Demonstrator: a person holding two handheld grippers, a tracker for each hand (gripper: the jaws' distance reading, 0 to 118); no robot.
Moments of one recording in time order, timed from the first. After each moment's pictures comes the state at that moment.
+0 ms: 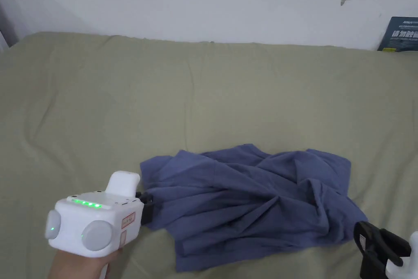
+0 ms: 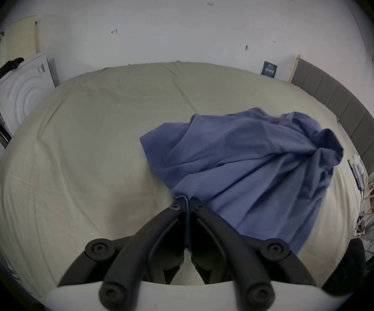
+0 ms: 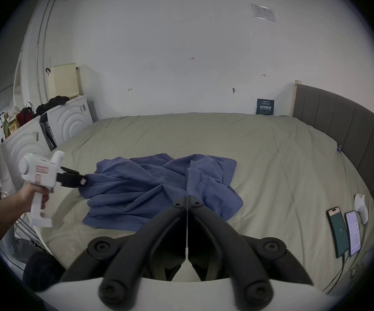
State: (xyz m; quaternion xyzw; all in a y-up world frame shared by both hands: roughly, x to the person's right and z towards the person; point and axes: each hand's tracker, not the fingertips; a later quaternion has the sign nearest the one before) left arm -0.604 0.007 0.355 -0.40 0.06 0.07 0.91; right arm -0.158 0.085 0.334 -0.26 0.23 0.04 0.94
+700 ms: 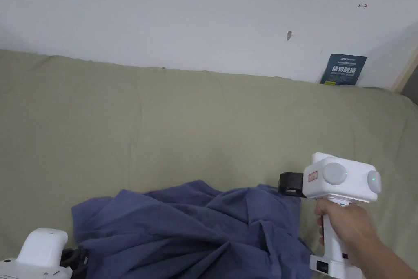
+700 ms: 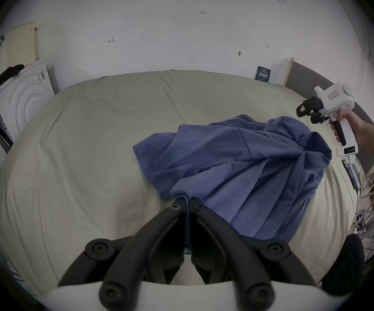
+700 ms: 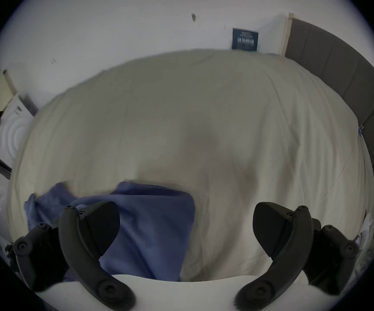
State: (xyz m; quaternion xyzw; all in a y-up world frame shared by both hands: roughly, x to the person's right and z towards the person) left arm -0.582 0.025 0.356 -0.39 0.06 0.07 0.92; right arm -0.193 0.022 0.010 -0.51 0.09 0.03 0.86
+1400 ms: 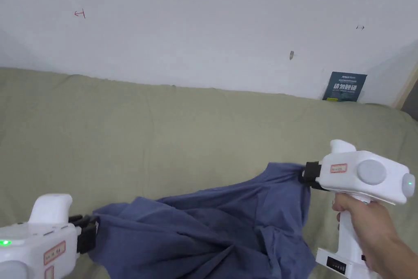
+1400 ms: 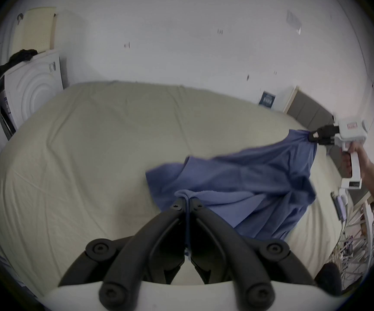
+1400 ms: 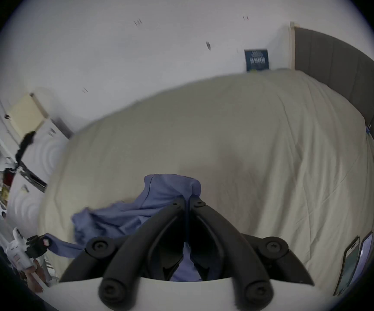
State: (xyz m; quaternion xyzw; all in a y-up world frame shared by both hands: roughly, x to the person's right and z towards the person) left arm -0.604 0.093 0.361 -0.31 0.07 0.13 0.94; right arm -0.161 0.124 0.063 -0.39 0.20 -0.09 0.89
